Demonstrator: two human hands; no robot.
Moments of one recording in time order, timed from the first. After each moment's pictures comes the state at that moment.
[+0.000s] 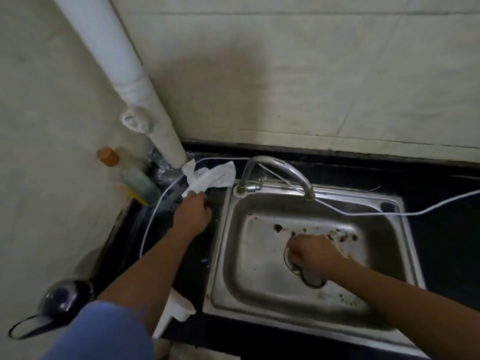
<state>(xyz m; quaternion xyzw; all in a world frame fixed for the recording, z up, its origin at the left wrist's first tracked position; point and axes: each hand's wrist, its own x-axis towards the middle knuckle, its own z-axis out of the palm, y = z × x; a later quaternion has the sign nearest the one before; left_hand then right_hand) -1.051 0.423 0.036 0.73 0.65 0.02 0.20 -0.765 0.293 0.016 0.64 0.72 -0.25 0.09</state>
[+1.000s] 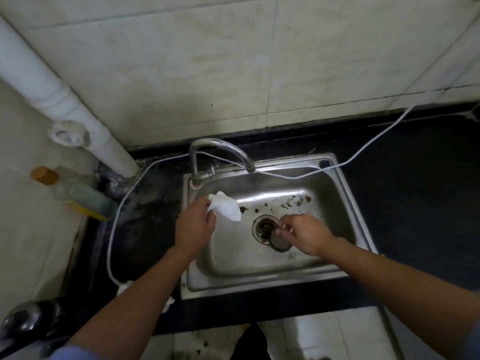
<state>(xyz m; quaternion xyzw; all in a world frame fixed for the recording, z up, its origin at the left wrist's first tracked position) -0.972 0.323 0.056 0.81 0.52 0.18 0.22 -0.729 0.199 0.050 0.74 0.61 -0.28 -0.04</state>
